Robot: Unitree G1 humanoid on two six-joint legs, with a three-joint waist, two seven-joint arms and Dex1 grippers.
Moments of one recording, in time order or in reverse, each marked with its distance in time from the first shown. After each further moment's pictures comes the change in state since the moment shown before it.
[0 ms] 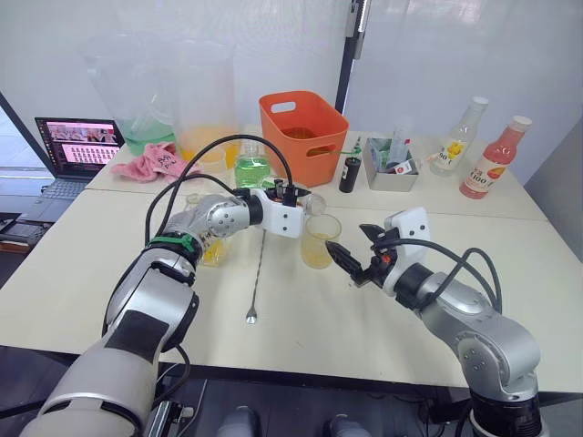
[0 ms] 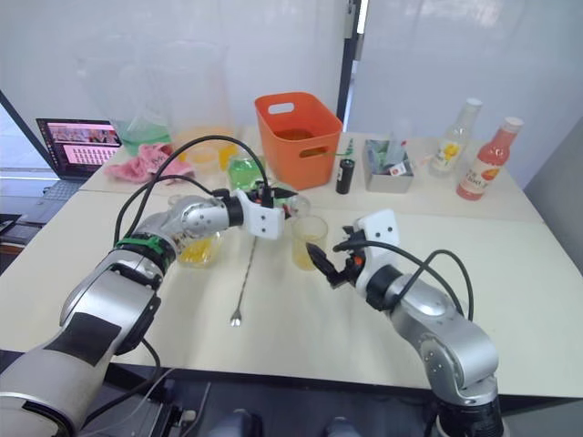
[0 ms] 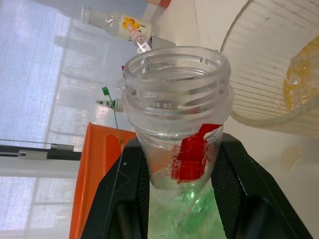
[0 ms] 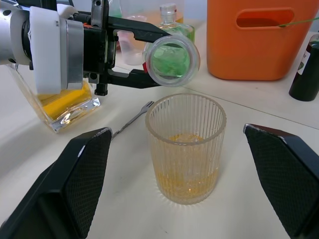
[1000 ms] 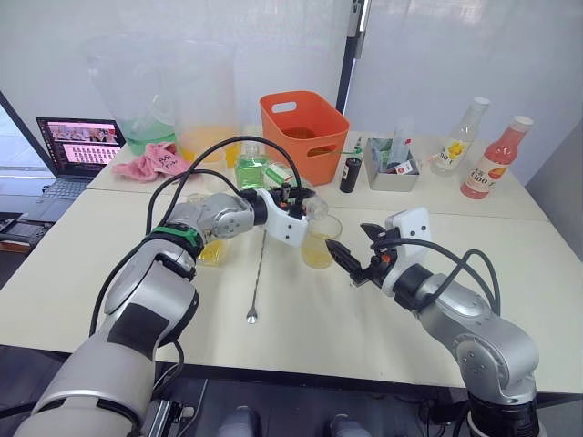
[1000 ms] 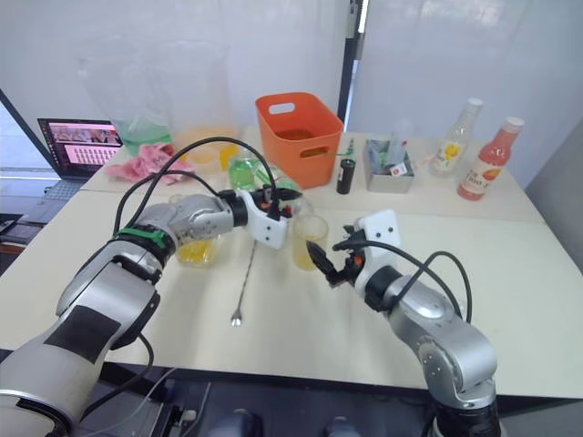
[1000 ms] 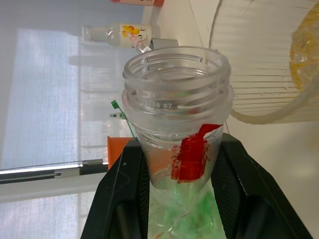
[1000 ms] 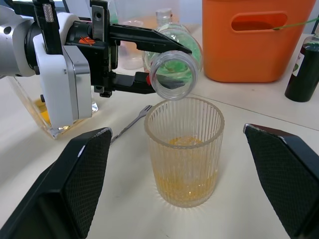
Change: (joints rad) left arm -0.050 0.012 -0.152 0.007 0.194 -0.015 0.276; right arm 0.008 0.017 0.000 -0.019 0.003 0.000 -0.032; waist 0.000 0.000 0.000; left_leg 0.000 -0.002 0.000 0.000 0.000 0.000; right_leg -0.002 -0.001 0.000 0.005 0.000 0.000
